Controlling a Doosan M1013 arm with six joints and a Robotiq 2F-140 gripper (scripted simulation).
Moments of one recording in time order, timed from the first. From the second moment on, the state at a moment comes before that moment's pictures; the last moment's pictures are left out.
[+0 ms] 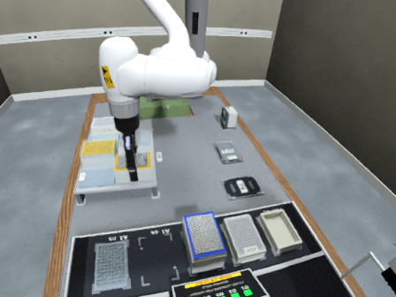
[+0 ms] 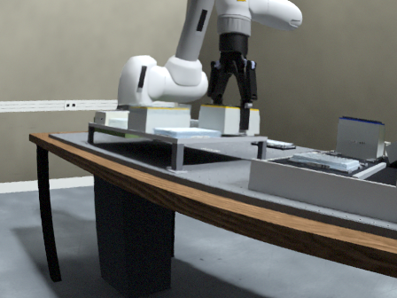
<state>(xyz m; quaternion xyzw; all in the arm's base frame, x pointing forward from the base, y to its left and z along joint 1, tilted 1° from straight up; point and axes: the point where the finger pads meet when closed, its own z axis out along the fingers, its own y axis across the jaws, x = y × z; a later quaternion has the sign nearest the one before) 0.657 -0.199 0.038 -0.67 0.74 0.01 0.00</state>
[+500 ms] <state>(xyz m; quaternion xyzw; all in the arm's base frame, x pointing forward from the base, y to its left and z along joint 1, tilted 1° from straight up) 0.657 -0.199 0.034 -0.68 0.74 0.01 0.00</state>
